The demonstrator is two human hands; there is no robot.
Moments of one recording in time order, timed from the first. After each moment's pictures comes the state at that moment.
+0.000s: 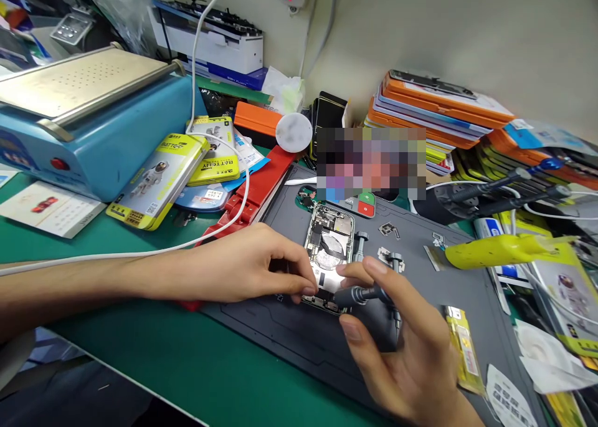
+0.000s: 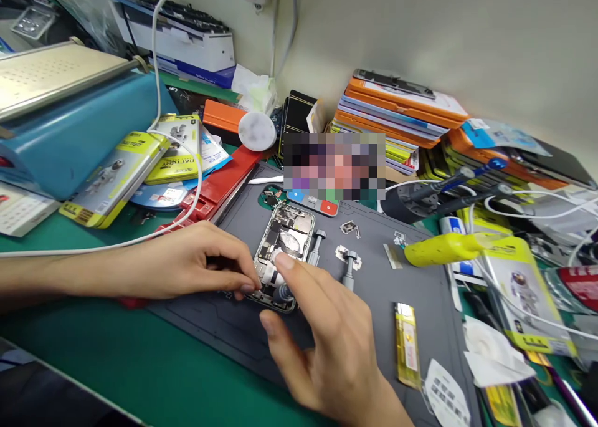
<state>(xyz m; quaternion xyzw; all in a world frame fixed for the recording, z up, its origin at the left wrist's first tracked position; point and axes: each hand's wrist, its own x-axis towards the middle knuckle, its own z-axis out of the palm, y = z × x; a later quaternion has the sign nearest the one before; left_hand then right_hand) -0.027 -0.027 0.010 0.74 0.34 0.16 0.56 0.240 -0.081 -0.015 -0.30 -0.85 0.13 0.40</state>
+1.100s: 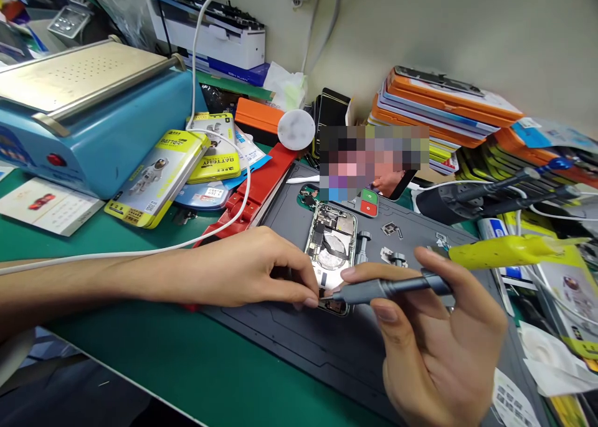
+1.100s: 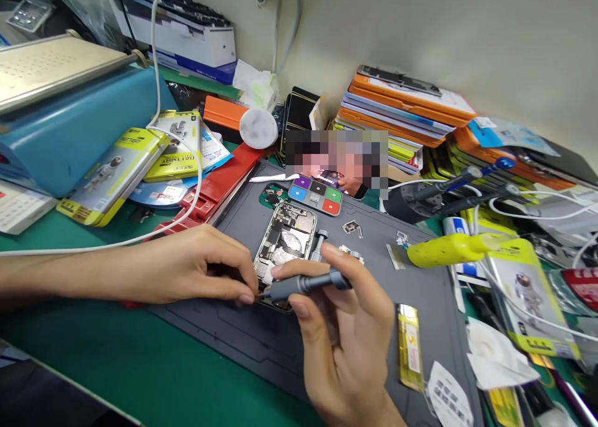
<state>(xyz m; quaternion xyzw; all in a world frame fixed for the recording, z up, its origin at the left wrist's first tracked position) -0.027 -0.026 0.009 0.76 0.30 0.16 0.55 0.222 -0.085 -0.005 -0.40 -0.73 0.23 0.51</state>
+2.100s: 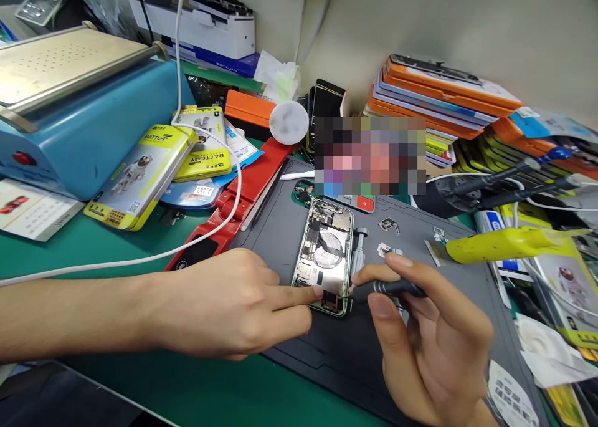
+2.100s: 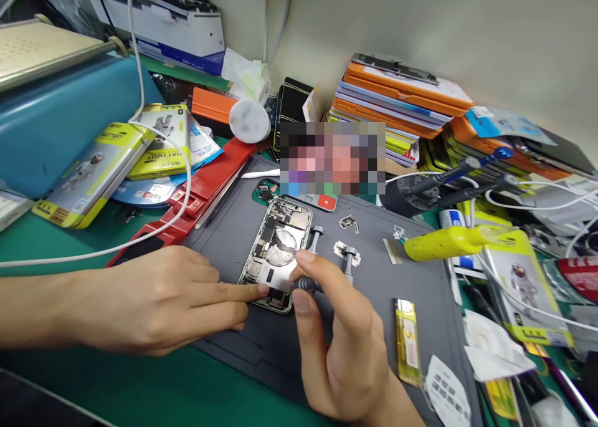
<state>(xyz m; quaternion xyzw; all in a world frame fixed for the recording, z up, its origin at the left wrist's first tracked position) -0.032 -0.054 -0.003 0.97 0.15 0.13 0.12 0.253 -0.087 -0.029 -0.38 -0.78 0.19 0.46</state>
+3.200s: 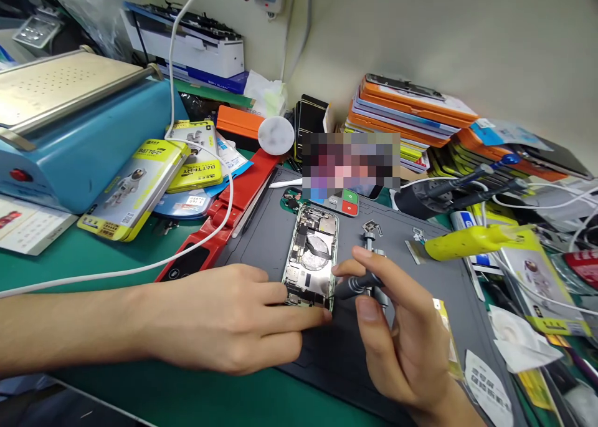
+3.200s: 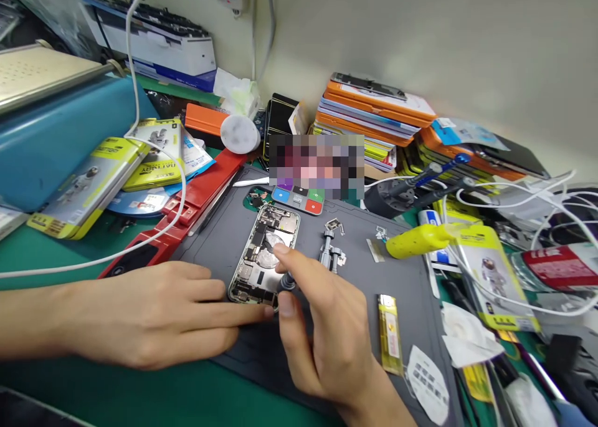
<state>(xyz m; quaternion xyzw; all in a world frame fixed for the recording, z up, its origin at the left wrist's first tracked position) -0.026 -0.056 0.004 0.98 0.09 0.15 0.03 0.248 -0.078 -0.013 -0.32 -0.84 0.12 0.42</state>
